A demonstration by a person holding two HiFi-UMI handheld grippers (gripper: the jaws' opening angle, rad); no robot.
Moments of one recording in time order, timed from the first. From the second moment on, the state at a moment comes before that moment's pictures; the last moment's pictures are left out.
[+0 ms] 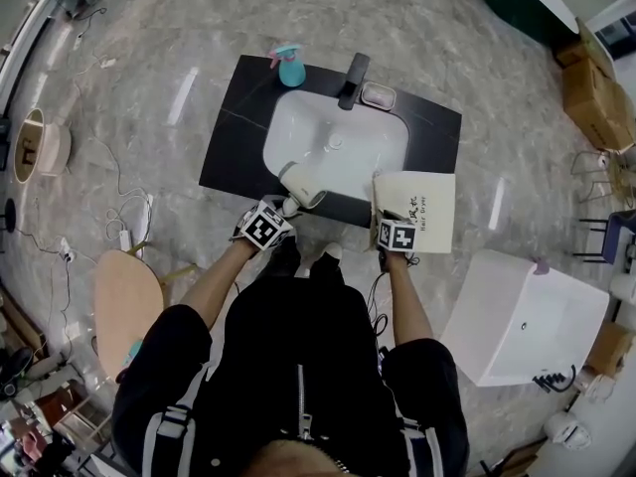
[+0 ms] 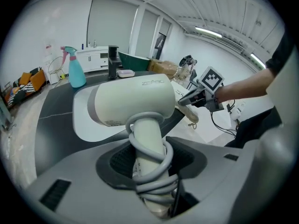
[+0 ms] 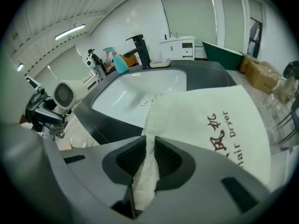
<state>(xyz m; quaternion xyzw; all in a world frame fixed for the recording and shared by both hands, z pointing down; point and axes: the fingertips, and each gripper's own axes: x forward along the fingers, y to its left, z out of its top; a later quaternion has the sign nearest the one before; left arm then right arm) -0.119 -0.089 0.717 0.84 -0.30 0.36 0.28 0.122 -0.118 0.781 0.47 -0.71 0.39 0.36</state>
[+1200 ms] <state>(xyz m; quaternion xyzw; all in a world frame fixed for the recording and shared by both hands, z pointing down) -0.146 -0.111 0.698 0.84 -0.34 0.33 0.26 0.127 -0.132 0.734 0.51 -0.74 0.34 0.28</state>
